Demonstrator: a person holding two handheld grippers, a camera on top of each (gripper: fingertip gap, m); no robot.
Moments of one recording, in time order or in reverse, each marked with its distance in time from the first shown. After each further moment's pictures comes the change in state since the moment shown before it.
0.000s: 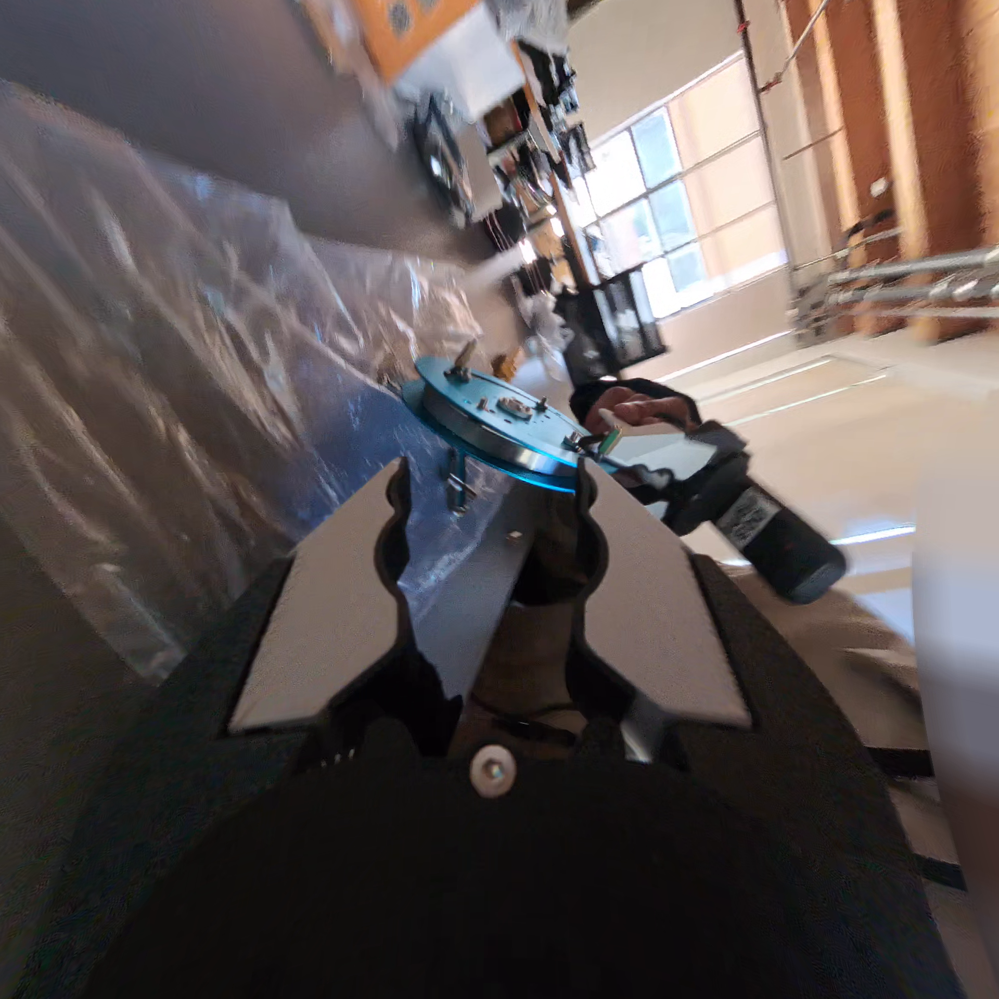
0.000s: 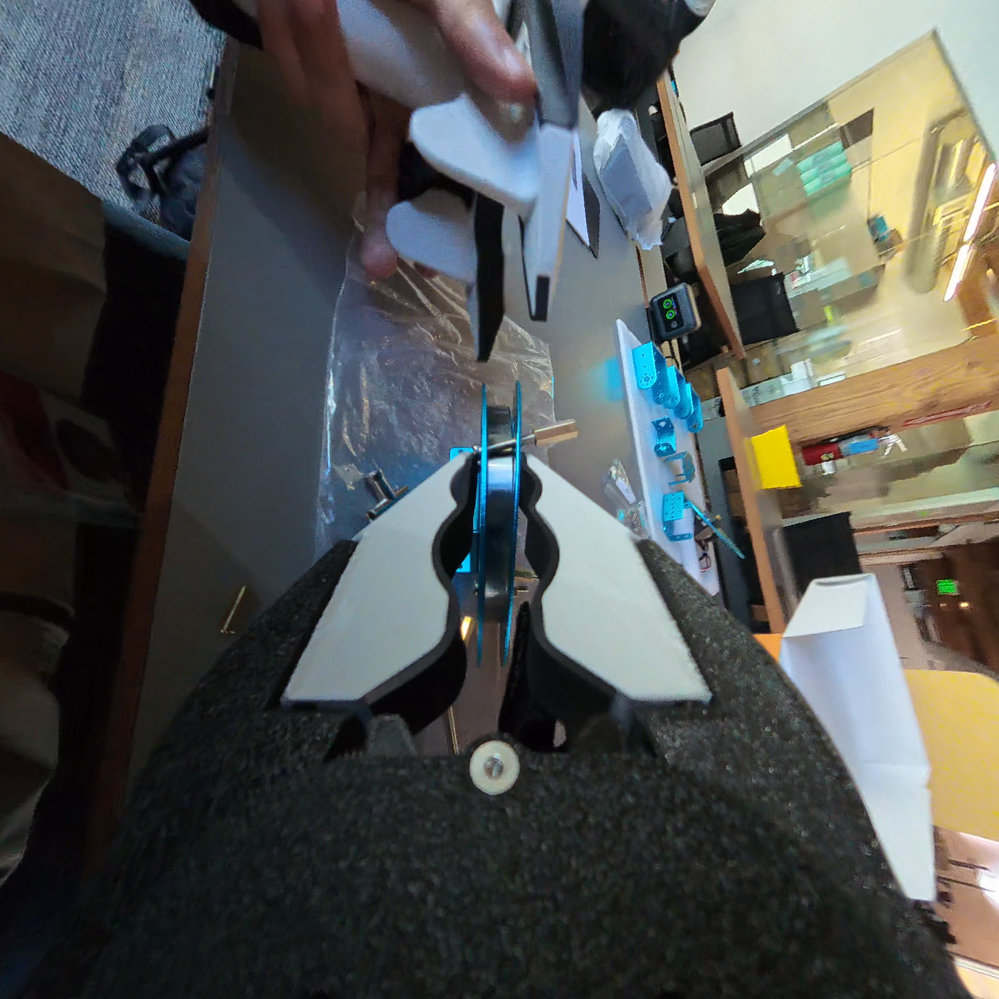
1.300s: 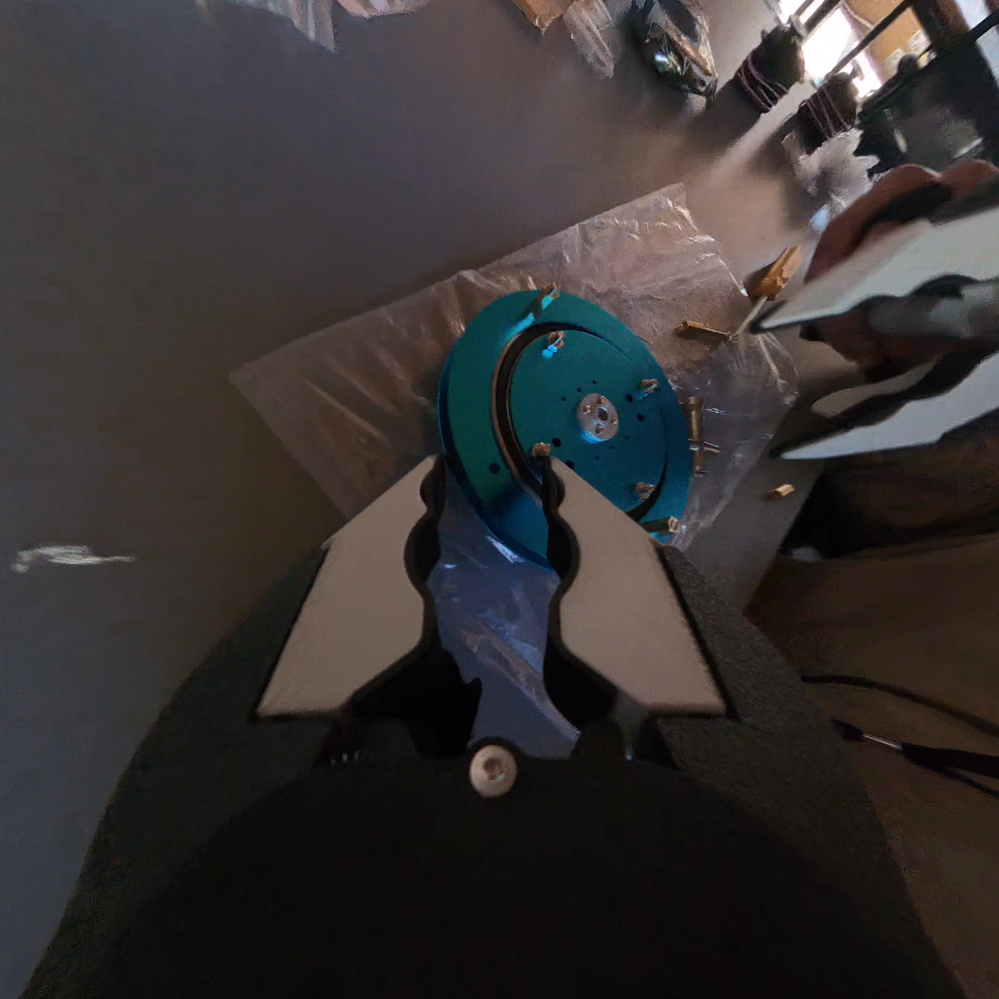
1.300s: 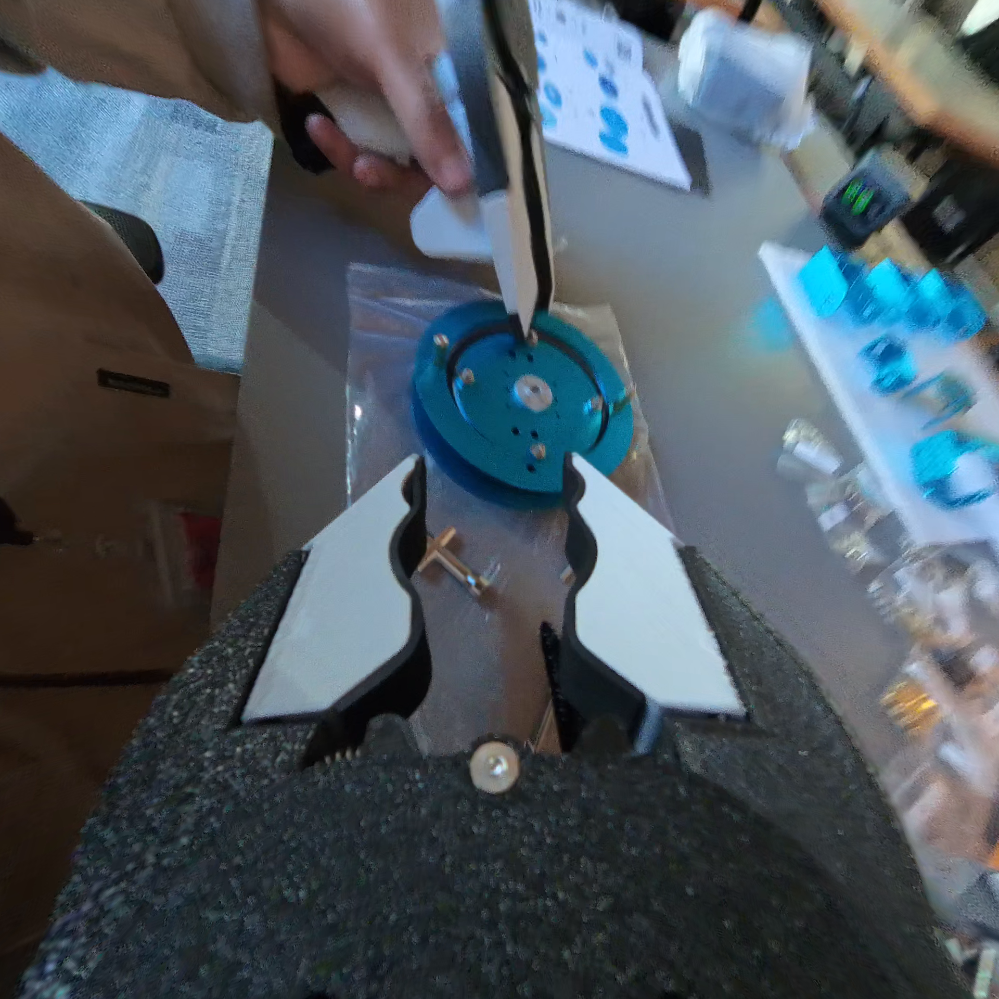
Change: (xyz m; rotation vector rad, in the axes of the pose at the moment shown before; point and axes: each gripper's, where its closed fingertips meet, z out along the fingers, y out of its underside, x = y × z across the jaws) left arm -0.067 -0.029 -0.035 -0.173 -0.479 0.416; right arm 0.002 0.010 0.030 0.060 -0.303 0.489
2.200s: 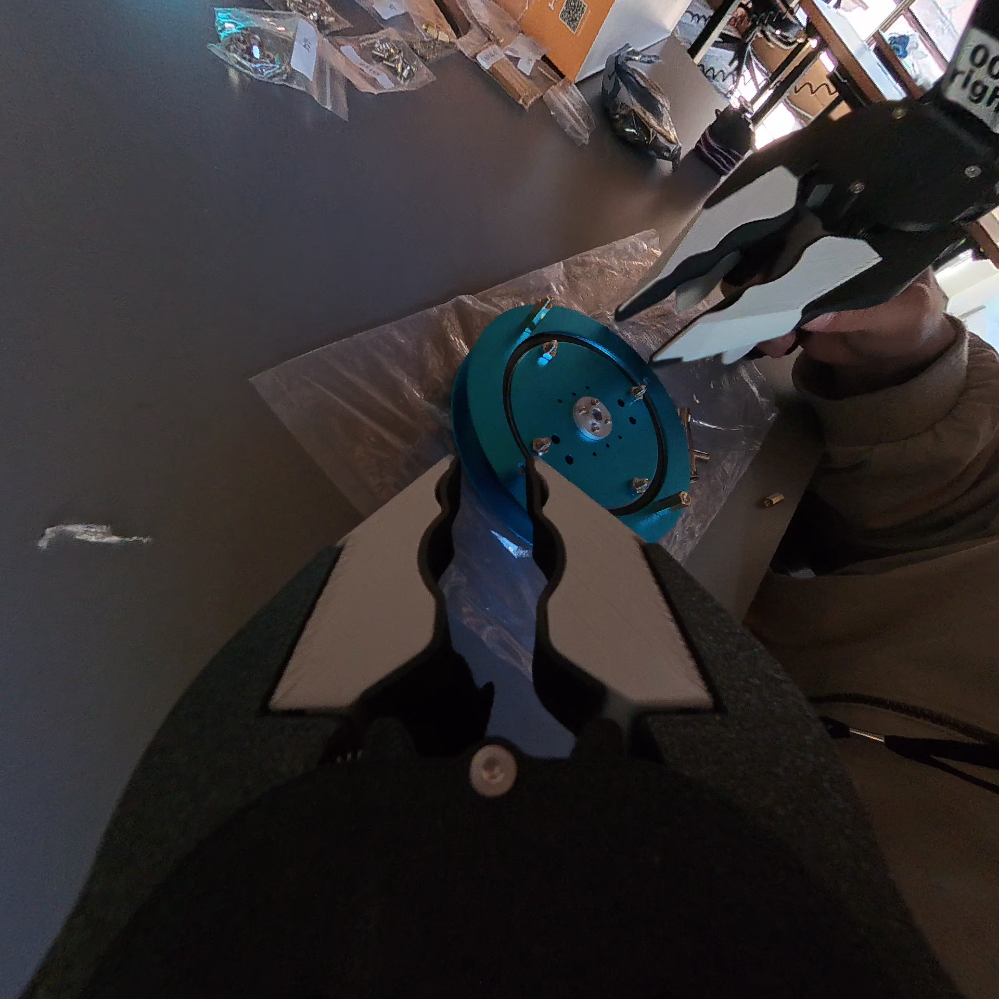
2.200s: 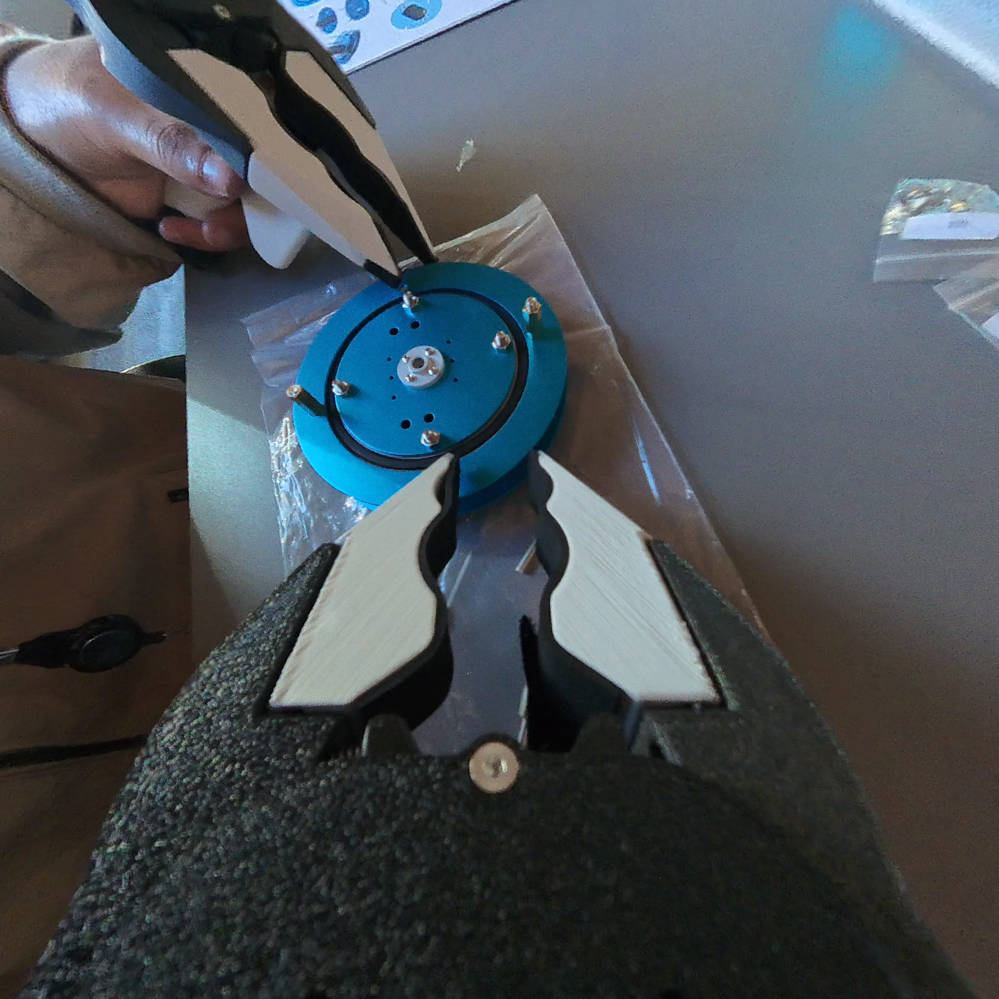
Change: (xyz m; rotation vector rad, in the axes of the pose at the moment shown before) left arm -0.002 -0.003 -0.007 0.115 0.024 0.019; right arm 0.043 0.033 0.031 -0.091 -0.140 0.506
